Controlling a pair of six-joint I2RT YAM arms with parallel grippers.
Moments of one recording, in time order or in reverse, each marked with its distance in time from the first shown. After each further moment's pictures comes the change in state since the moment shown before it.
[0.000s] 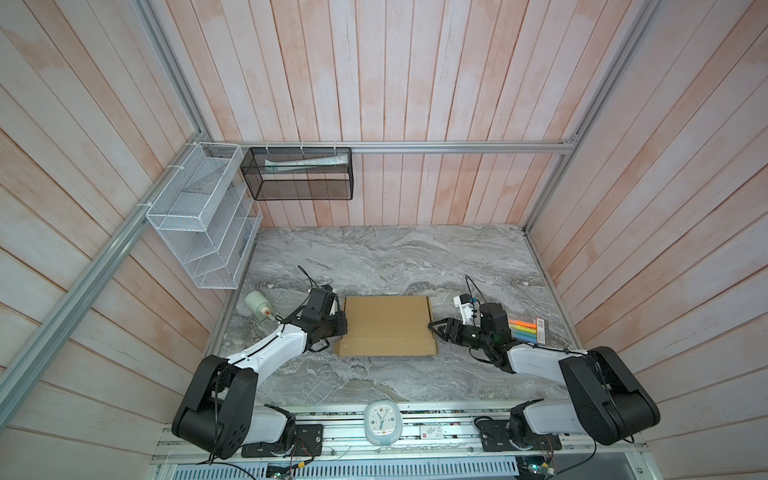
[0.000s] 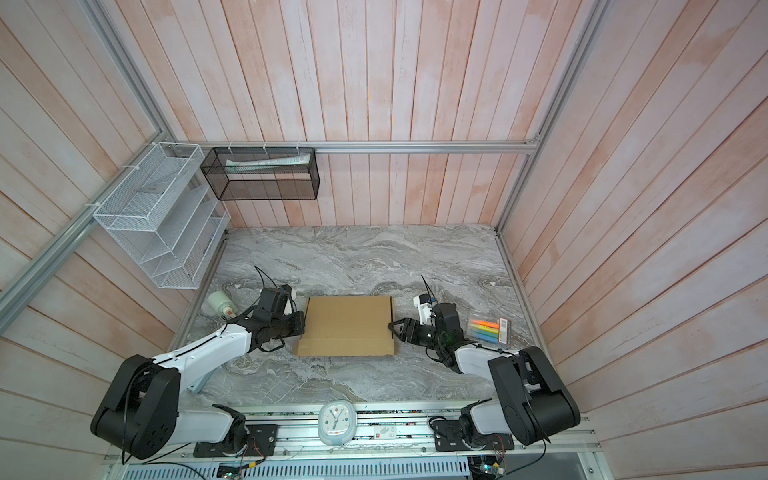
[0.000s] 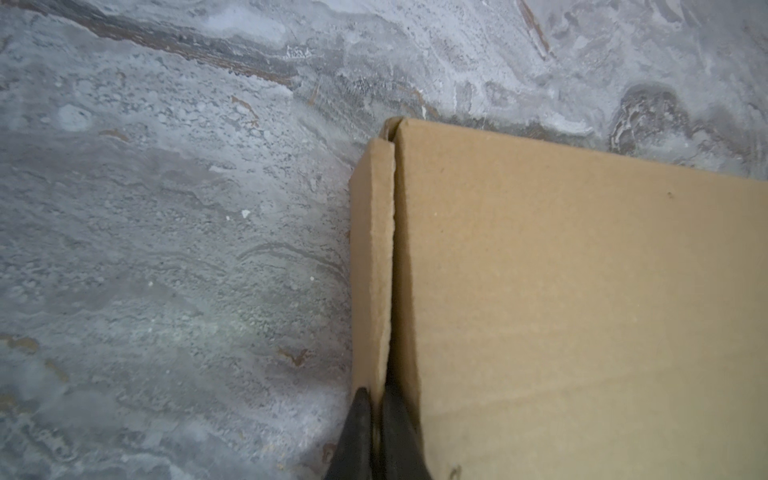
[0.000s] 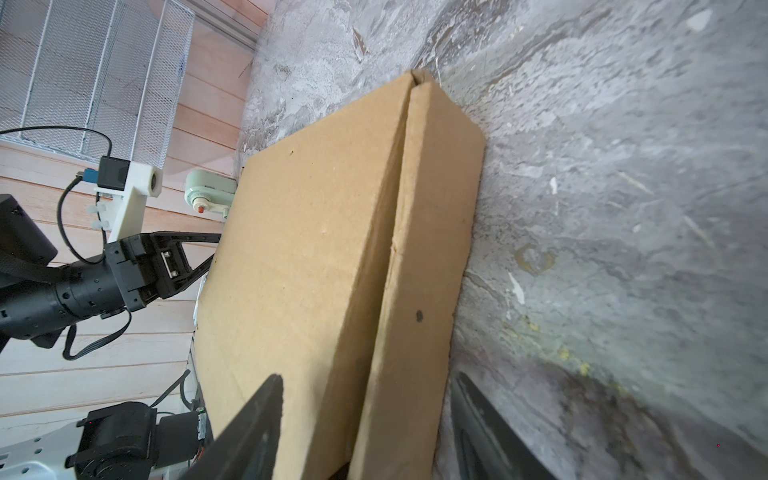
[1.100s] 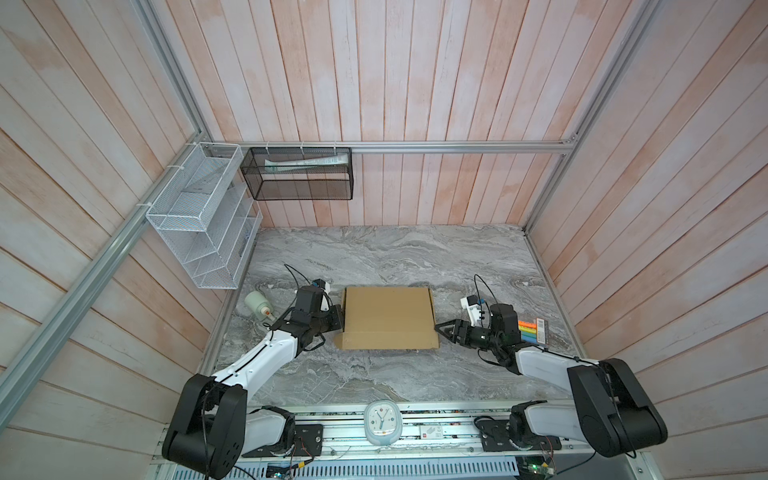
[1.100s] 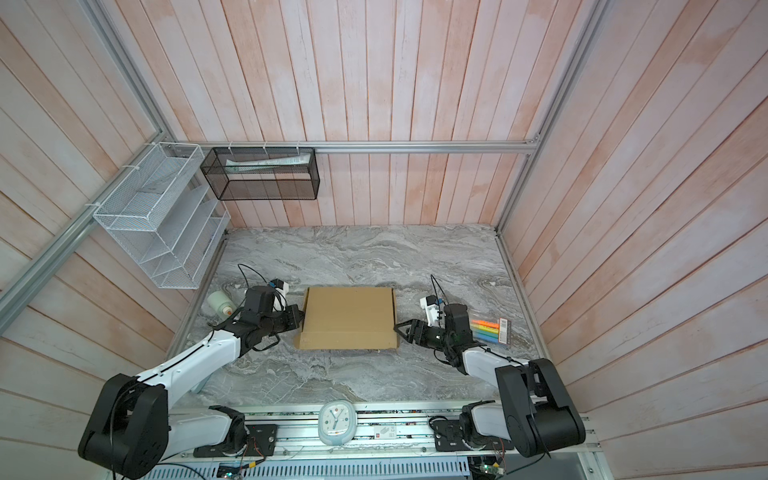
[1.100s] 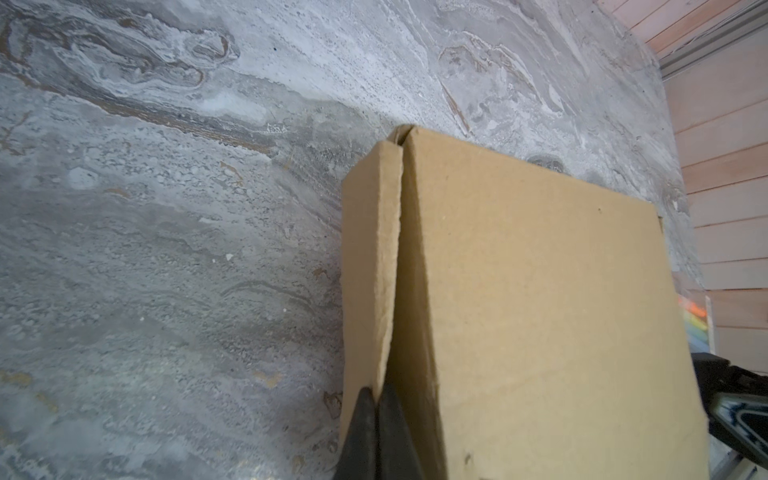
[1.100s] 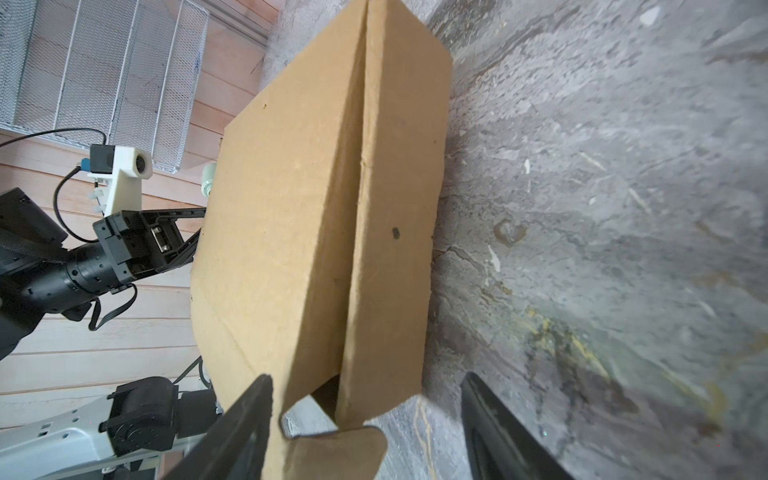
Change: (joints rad) left arm 0.066 -0.099 -0.037 0.085 0.125 -0.030; right arm -0.103 -0.048 -0.019 -0.084 -0.135 -0.056
